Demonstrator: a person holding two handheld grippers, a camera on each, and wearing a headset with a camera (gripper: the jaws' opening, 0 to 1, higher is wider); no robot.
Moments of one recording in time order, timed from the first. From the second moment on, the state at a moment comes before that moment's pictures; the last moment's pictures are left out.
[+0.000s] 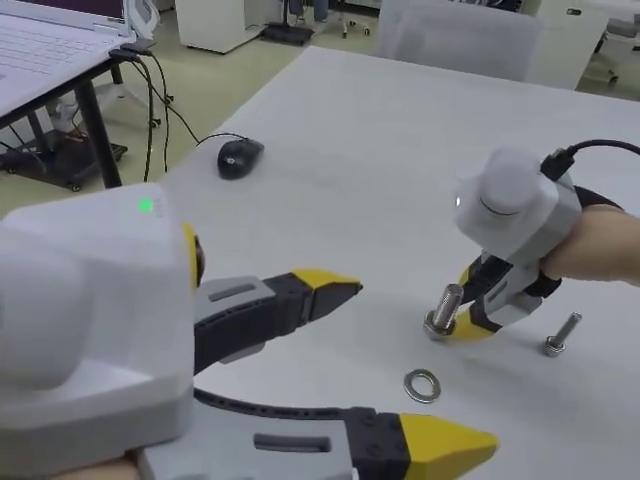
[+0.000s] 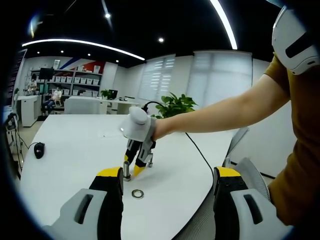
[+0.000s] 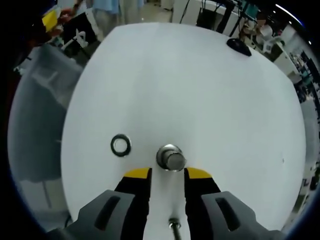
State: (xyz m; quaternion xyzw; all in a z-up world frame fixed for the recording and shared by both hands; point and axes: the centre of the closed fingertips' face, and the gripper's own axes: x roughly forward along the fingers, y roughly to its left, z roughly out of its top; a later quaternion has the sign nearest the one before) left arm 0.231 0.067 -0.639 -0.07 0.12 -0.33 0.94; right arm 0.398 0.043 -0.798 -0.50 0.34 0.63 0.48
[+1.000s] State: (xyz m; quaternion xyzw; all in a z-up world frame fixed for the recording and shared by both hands) left arm 0.216 0.059 -0.631 -0.06 0.11 -0.32 0.94; right arm 0.341 0.009 -0.811 -0.49 0.35 0.65 0.47
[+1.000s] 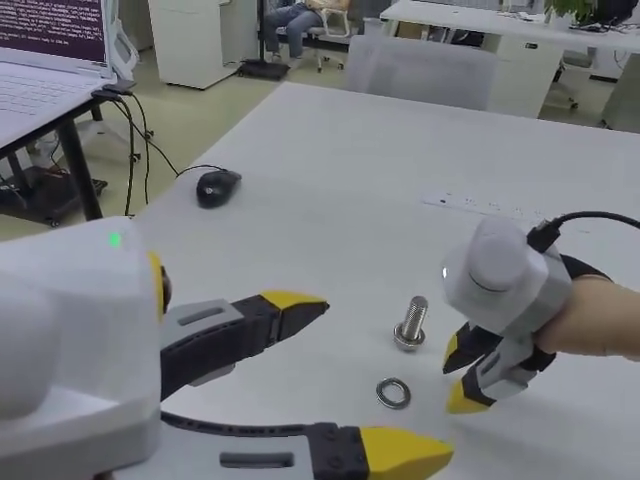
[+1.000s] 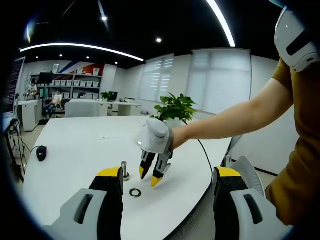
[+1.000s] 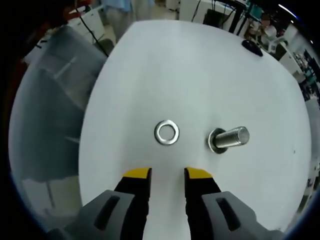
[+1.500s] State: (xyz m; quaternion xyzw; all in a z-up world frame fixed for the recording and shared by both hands) left arm 0.213 0.066 -0.629 -0.06 0.11 -0.31 0.94; right arm 0.333 0.033 -0.816 -0.49 0.34 0.66 0.46
